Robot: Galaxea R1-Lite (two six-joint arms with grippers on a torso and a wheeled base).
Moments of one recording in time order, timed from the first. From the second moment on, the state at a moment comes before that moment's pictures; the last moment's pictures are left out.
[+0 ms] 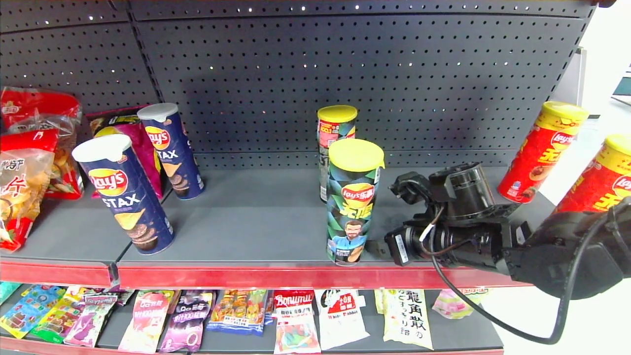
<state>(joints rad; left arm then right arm) 0.00 0.01 0.00 0.01 -0.03 0.01 0.59 1.81 -0.86 -0.30 -0.11 0.04</state>
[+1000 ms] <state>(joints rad) 0.00 0.01 0.00 0.01 -0.03 0.01 0.62 1.82 -0.88 -0.30 -0.12 0.04</state>
